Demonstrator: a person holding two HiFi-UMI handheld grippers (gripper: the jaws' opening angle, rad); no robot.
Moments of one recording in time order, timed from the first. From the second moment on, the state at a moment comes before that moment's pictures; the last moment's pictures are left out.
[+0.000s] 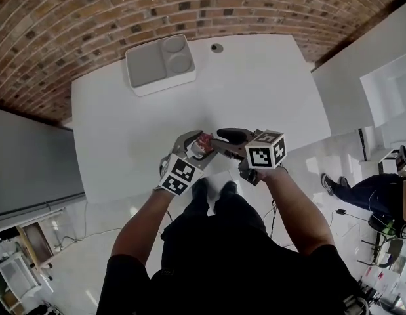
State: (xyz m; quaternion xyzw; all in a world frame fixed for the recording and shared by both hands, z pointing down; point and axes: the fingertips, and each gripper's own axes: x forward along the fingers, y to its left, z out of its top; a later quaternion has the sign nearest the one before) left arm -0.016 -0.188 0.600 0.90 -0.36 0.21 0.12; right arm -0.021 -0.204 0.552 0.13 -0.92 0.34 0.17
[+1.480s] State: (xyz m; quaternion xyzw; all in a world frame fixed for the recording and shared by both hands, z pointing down) left arm -0.039 -0.214 0.722 0.82 -0.30 0.44 0.20; right arm 0.153 -0.173 0.591 0.32 -0.83 0.45 0.09
